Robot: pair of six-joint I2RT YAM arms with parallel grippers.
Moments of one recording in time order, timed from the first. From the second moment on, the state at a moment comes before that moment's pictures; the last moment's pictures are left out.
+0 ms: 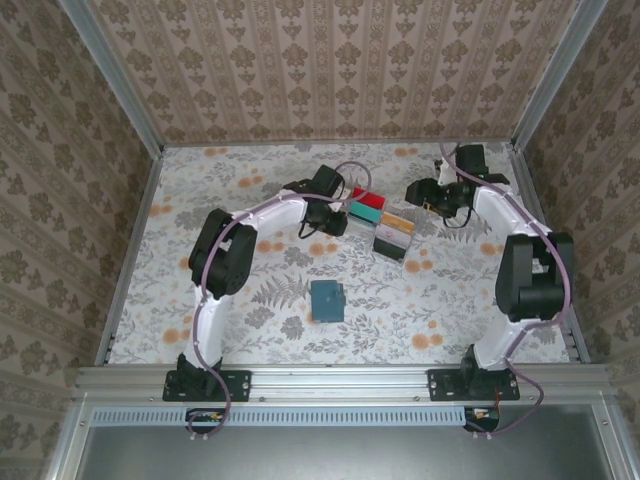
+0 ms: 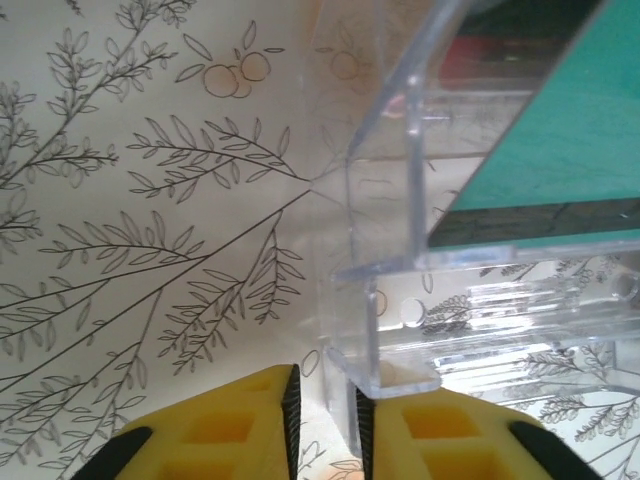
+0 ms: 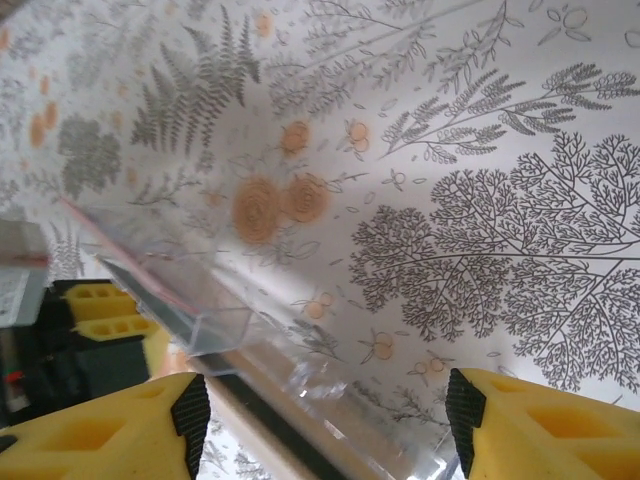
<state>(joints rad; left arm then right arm) -0.66 2.16 1.66 -0.62 0.15 -0.12 -0.03 1.78 1.34 -0.60 -0.49 0.30</state>
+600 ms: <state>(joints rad) -0.64 1.73 1.40 -0.54 0.19 -0.29 -0.03 1.77 1.16 -0.53 -0.74 0.38</state>
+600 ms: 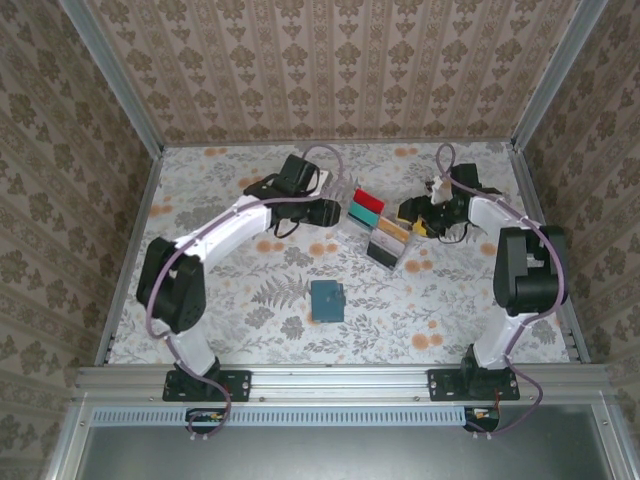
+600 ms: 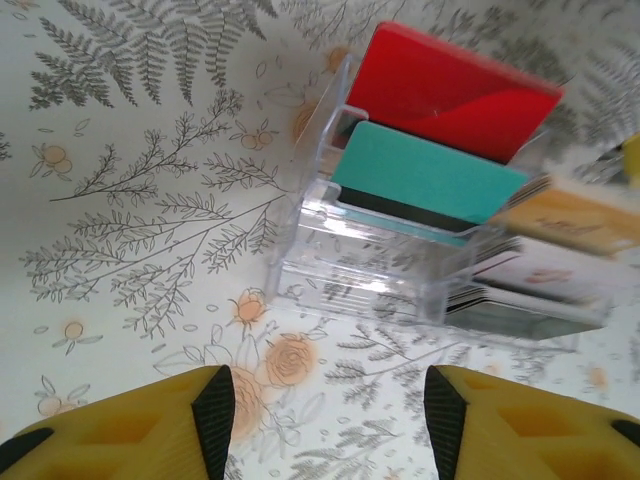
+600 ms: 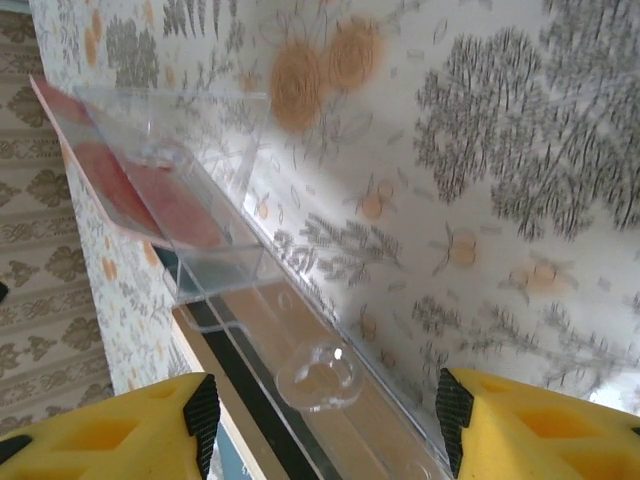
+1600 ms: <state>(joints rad) -0.77 1.27 0.78 -0.23 0.09 -0.80 0.44 1.34 1.16 -0.79 -0.15 0.26</state>
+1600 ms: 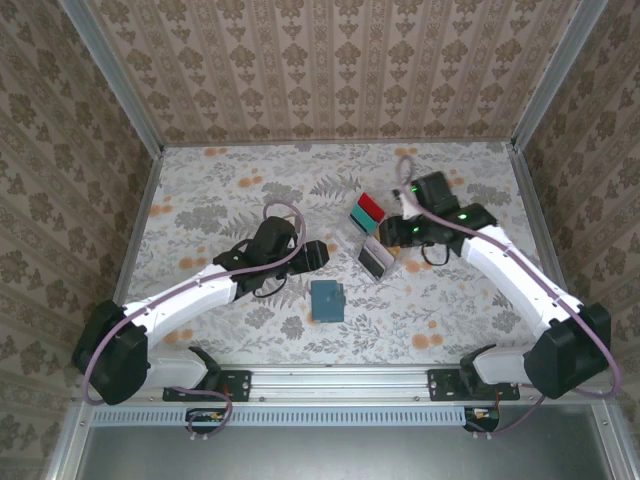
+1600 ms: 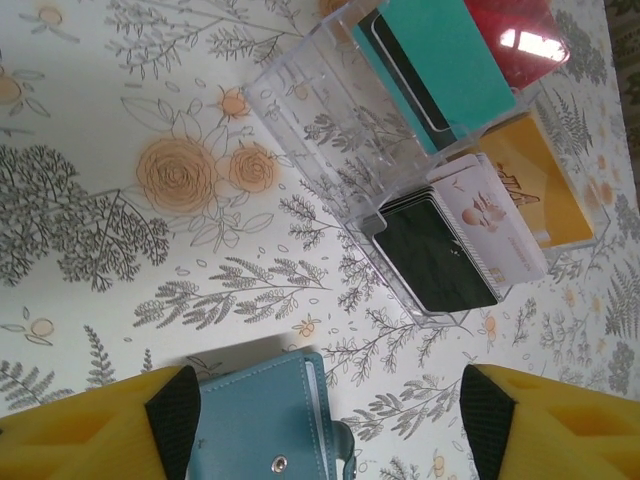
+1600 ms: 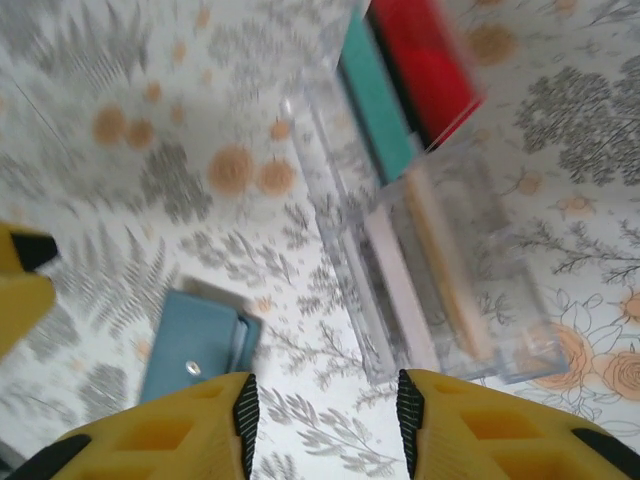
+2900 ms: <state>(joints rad) -0.82 1.18 0.65 -0.22 -0.04 -0.93 0.82 1.84 1.23 -0.85 0.60 0.17</state>
